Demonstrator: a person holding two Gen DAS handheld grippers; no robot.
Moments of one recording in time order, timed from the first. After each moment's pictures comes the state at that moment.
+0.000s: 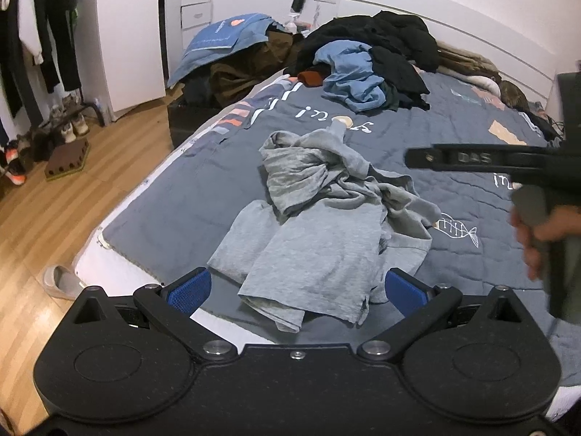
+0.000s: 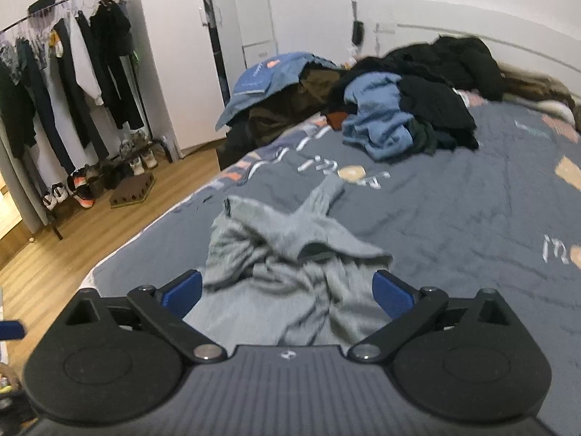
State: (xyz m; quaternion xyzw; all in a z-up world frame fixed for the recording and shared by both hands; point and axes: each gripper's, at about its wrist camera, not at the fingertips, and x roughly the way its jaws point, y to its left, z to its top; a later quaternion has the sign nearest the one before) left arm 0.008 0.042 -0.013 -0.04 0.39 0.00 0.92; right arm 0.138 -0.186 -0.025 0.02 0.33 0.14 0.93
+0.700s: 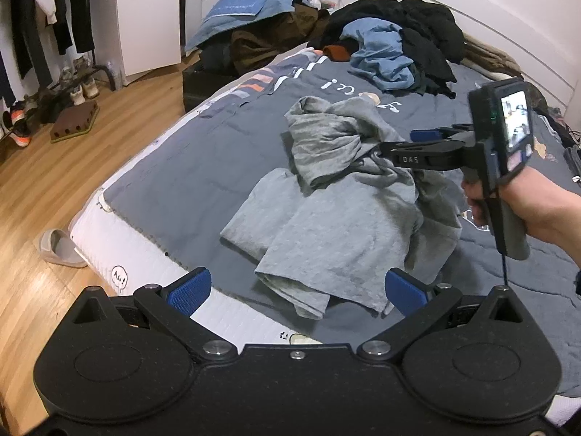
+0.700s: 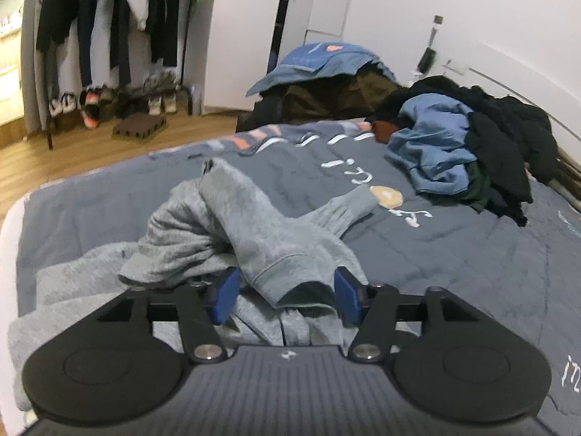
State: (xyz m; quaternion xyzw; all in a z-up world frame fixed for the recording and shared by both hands) left arm 0.020 0.068 -0.047 -0.07 0.43 0.02 0.90; right arm 0.234 -0.145 -0.108 -0.16 0.31 0.20 0.92
